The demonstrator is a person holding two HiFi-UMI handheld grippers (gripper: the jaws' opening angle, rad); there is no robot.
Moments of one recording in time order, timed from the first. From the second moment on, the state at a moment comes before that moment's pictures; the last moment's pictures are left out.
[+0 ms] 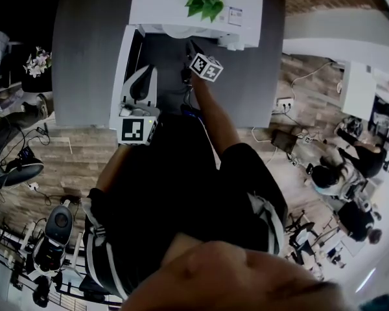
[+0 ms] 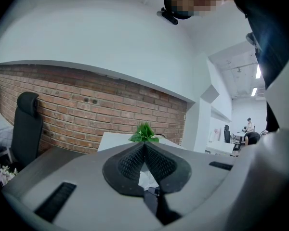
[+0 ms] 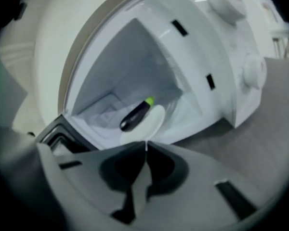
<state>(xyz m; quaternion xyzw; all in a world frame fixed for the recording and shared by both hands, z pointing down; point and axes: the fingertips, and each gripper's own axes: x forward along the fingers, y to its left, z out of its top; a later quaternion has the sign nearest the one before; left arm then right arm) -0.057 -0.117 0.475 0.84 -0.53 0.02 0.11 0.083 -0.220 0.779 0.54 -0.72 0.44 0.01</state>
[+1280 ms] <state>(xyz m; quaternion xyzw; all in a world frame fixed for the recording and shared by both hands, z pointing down) -0.063 -0.121 0.483 0.84 -0.53 0.02 0.12 0.053 -0.251 0.786 0.55 -0.74 0.34 0.18</state>
